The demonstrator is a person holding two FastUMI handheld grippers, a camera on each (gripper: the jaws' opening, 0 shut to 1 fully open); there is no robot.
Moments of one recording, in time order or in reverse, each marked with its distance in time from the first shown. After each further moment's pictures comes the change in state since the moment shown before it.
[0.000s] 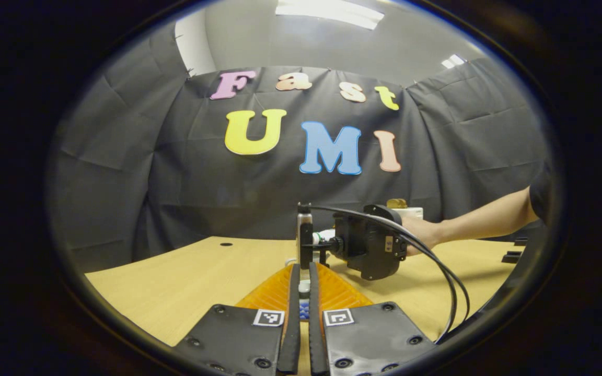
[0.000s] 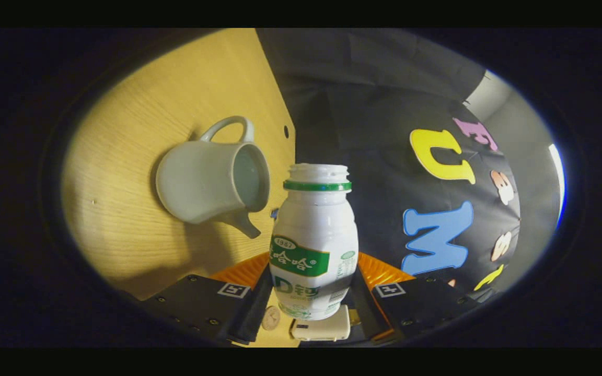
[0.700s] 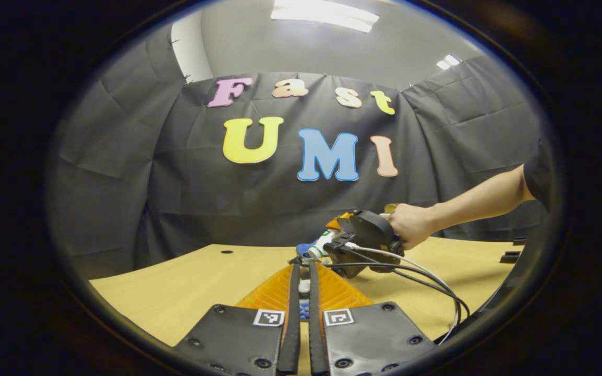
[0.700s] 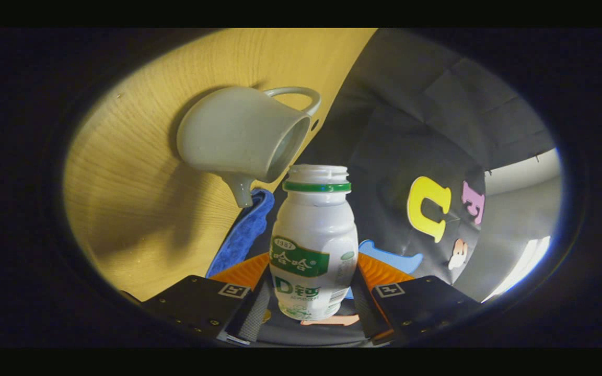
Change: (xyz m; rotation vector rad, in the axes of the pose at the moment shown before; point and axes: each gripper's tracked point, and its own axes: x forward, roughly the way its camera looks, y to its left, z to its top) left arm -0.010 -0.004 0.016 0.022 -0.040 -0.015; right arm 0.001 -0.035 0.003 -0.546 0.009 -0.131
